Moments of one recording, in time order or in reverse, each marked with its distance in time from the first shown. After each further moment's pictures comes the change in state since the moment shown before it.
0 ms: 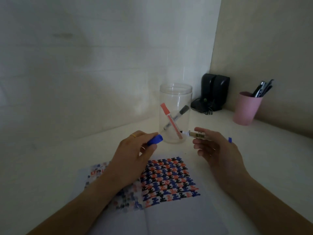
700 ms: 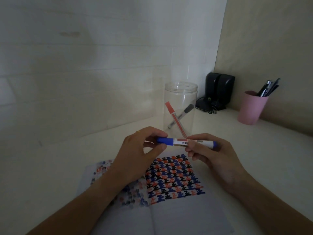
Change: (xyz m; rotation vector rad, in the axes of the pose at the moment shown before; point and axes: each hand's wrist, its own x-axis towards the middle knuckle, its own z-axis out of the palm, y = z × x) left_hand -0.002 0.009 -0.005 -0.205 0.024 -0.040; right_hand -0.014 0.001 0.008 -0.332 -0.248 -0.099
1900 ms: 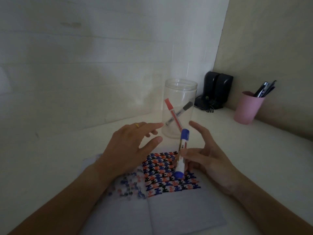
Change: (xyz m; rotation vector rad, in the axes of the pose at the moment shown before) left_hand 0.009 0.000 -0.015 0.438 0.007 0.200; right_hand -0.011 -0.020 0.007 -0.059 -0.197 0.127
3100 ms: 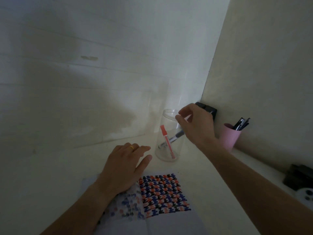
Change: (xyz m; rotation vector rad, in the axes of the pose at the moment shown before) left_hand -0.012 -0.023 0.001 0.105 0.068 -0.011; right_hand 0.095 -0.093 0.009 -0.981 0.596 -0.403
